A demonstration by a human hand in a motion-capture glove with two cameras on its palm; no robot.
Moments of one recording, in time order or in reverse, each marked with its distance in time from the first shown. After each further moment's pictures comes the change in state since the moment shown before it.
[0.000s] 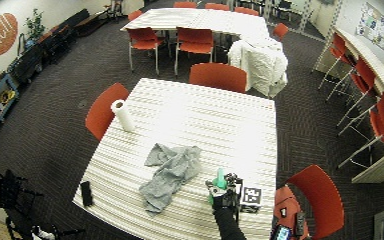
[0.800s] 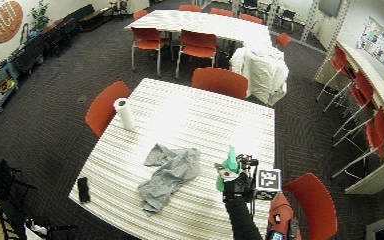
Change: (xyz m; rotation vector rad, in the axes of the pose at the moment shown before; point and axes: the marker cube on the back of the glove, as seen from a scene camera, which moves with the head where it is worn) arm -0.094 -0.001 -0.019 -0.030 0.013 -0.058
